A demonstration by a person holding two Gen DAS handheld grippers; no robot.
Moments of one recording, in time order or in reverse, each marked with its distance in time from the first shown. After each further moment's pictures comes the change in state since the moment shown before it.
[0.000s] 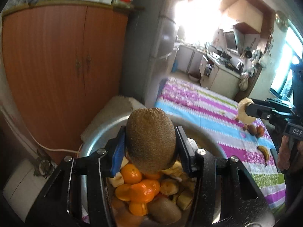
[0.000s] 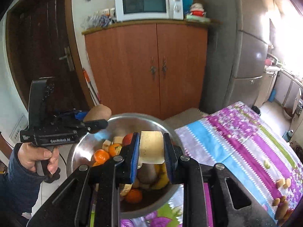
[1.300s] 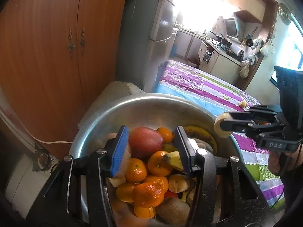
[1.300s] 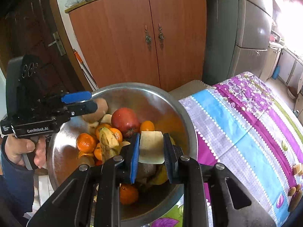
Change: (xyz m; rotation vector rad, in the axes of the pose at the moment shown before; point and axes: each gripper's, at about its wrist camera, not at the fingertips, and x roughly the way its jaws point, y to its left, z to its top) left arm 0.020 0.010 0.001 0.001 0.083 -0.011; right arm 0.073 -0.021 -0.032 0.074 0.183 0.018
